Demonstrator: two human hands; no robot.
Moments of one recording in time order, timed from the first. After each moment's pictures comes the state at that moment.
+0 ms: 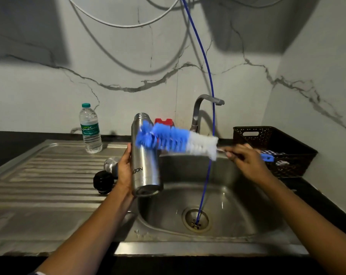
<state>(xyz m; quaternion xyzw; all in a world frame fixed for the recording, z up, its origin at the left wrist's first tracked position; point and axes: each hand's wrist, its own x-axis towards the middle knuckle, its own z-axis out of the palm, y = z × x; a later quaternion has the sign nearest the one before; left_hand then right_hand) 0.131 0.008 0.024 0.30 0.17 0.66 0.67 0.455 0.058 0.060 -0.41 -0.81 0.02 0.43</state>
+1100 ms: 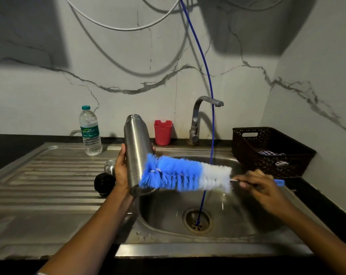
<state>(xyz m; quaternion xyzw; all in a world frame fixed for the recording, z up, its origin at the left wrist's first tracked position) 0.126 0.004 0.026 0.31 0.10 0.66 0.68 0.483 -0.002 0.027 -0.40 -0.82 0.11 0.40</state>
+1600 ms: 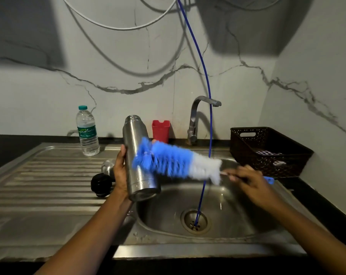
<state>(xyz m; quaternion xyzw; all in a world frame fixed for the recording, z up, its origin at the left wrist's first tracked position) 0.132 -0.001 0.026 0.33 0.07 0.62 0.71 0.466 0.006 0.034 -0.41 -0.81 0.14 0.40</state>
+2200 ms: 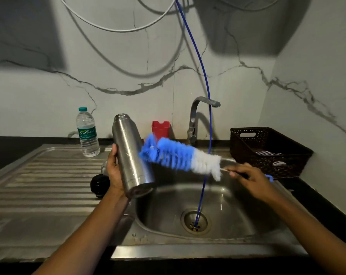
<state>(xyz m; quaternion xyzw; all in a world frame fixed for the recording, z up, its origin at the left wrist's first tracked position) 0.120 0.001 0.030 0.34 0.07 0.70 0.63 0.476 0.032 0.032 -0.42 -0.80 0.17 0.39</state>
